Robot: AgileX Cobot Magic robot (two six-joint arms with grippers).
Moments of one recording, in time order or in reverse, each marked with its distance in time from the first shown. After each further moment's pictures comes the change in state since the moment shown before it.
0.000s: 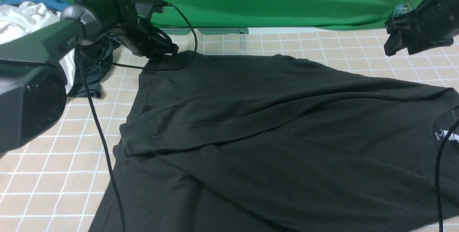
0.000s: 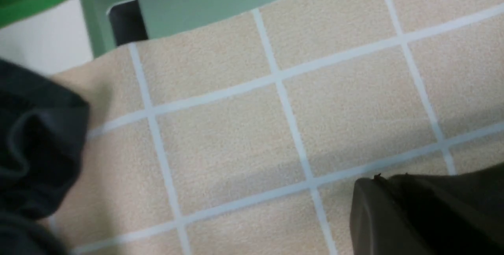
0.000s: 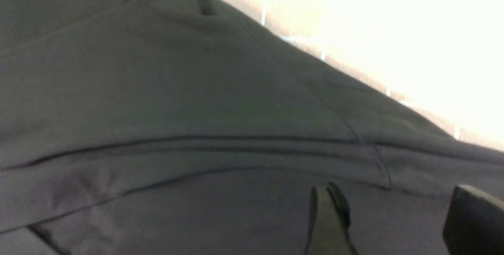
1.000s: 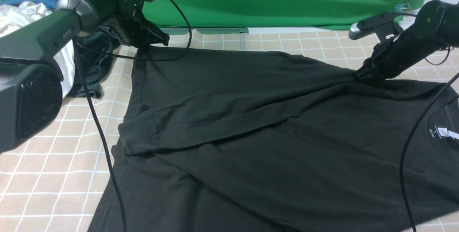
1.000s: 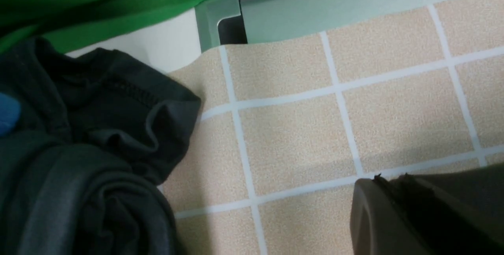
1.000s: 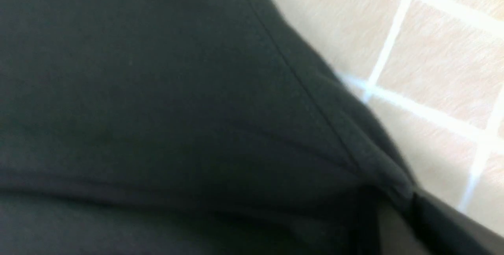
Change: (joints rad) right arm 0.034 0.312 -0.022 0.001 -0.324 -0.344; left arm -0.003 -0.036 -0.018 0.158 0.034 -0.143
